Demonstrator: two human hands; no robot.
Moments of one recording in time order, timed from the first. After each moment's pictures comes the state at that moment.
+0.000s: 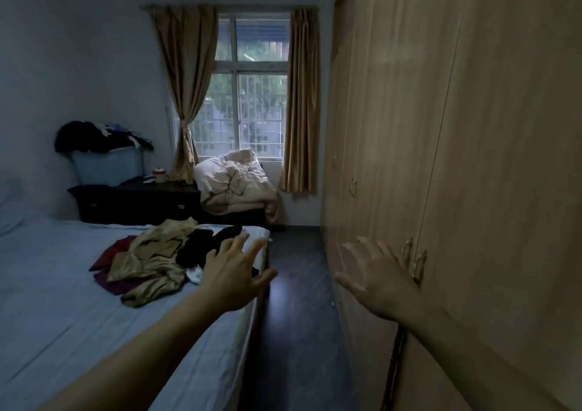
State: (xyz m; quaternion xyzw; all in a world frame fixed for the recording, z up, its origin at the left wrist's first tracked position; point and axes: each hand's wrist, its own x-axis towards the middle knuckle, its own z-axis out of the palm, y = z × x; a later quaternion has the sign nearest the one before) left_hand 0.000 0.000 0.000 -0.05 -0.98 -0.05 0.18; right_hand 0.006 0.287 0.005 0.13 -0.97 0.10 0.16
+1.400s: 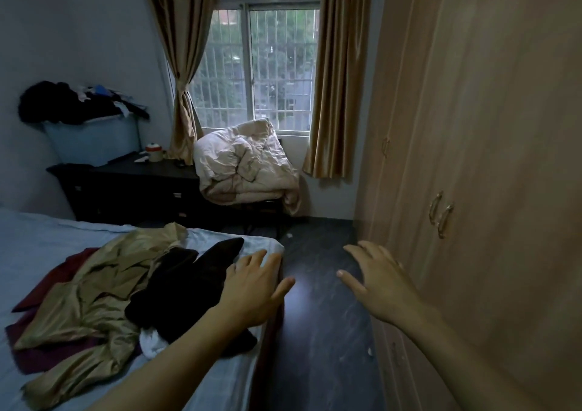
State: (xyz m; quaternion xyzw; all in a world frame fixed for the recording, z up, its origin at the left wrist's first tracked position) left_hand -0.661 -0.033 -0.091 -0.01 -0.99 -0.07 0.10; right_hand -0.690 0.220 -0.063 0.18 -0.97 0.14 0.08
